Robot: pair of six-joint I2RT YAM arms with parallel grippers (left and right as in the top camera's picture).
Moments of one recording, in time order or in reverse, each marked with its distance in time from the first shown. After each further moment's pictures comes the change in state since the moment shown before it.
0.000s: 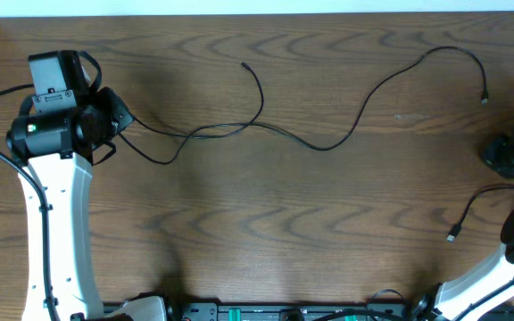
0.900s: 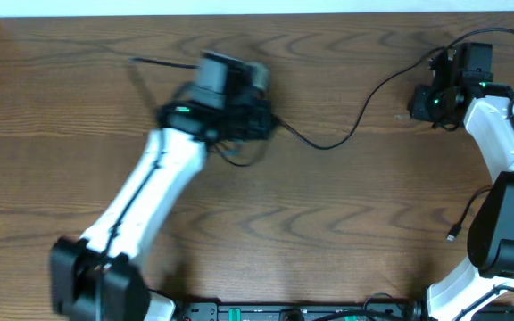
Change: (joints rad) left arm -0.608 0.227 -0.111 0.367 0.488 0.018; right arm 0.388 -0.110 0.118 -0.033 -0.224 -0.124
